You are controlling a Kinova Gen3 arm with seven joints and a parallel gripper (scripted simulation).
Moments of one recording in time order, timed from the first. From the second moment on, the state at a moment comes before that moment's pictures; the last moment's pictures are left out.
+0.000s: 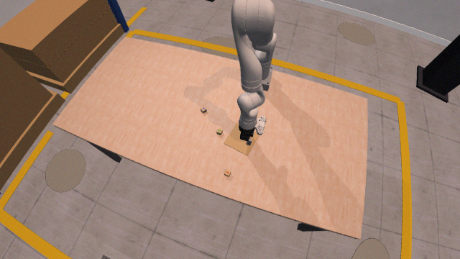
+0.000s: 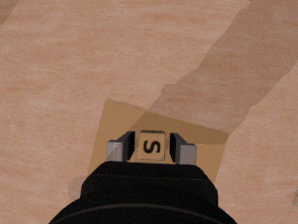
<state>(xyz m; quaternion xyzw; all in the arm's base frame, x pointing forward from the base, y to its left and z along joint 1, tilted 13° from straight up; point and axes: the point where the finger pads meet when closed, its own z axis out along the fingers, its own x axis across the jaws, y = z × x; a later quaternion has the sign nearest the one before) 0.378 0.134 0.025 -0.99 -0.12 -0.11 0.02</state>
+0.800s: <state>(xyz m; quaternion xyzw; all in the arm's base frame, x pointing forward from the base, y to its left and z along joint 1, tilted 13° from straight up) 0.358 0.137 0.070 -0.99 -0.13 -0.10 0.02</state>
